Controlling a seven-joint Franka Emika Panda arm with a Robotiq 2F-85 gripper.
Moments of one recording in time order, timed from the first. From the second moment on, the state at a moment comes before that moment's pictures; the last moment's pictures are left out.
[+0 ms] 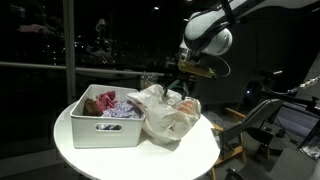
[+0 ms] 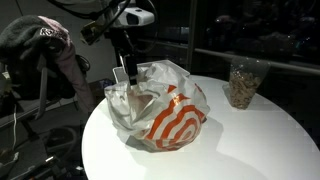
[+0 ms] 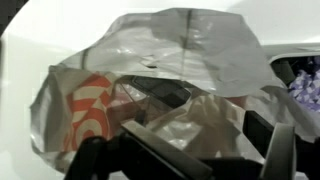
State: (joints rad) arm 0.08 -0.14 0.04 -2.39 0.05 2.34 0.46
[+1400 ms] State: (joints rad) arm 0.00 -0.18 0.02 -2.54 0.03 2.40 0.43
